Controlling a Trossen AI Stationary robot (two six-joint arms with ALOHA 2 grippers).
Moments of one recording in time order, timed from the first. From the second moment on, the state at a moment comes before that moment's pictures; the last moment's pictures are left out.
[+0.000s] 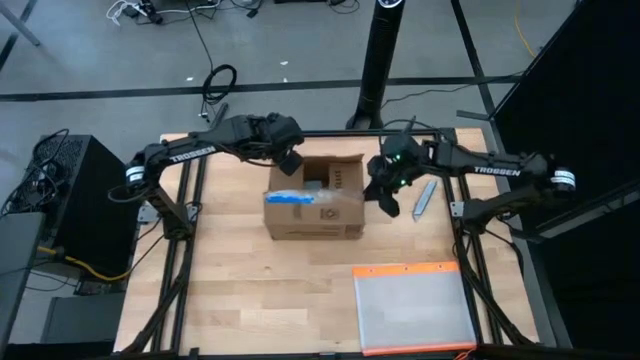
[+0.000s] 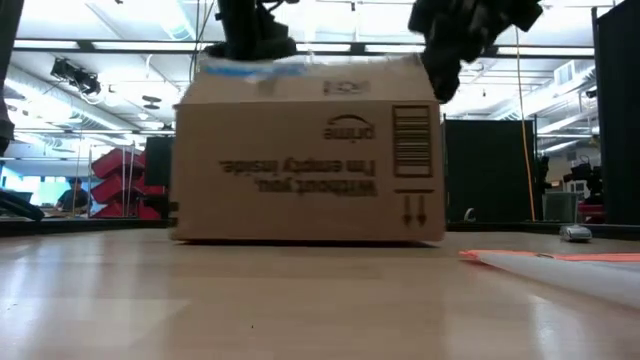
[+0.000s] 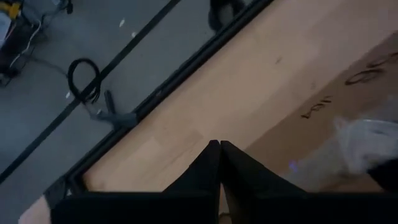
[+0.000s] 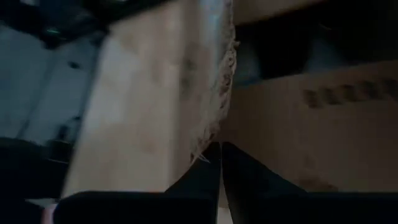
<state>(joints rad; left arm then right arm) 0.32 1.62 1.68 -1.21 -0.49 -0.45 -0.23 1.24 0.99 -0.50 -0.35 0.04</state>
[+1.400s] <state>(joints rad) 0.35 1.66 1.78 -1.29 -0.22 -0.47 0.02 1.35 0.83 0.10 0.06 0.21</state>
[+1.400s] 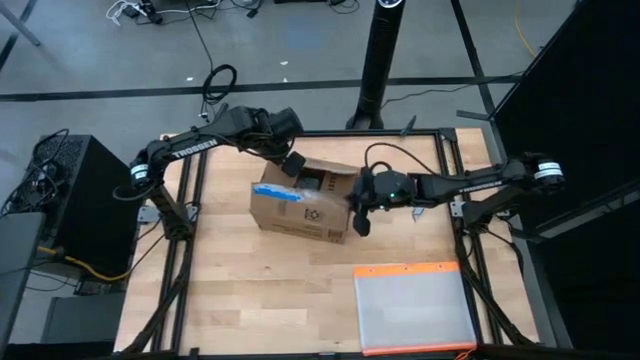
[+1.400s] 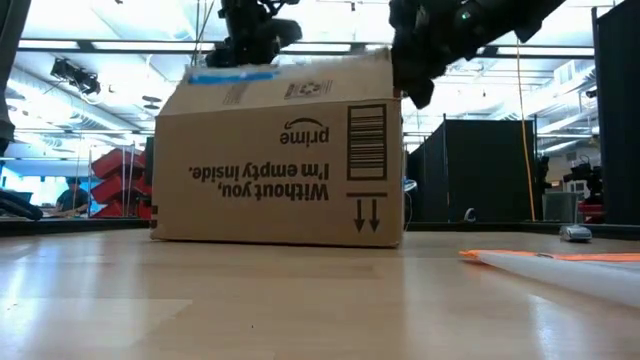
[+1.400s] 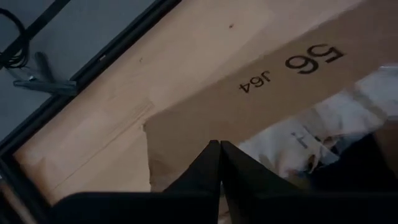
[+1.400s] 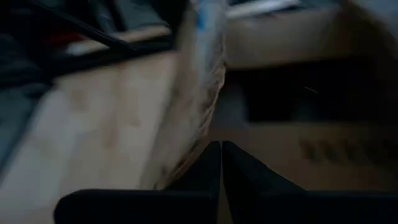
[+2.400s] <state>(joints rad) -0.11 1.93 2.01 -1.43 0.03 -0.57 0.10 1.41 0.83 0.14 -0.15 -0.08</state>
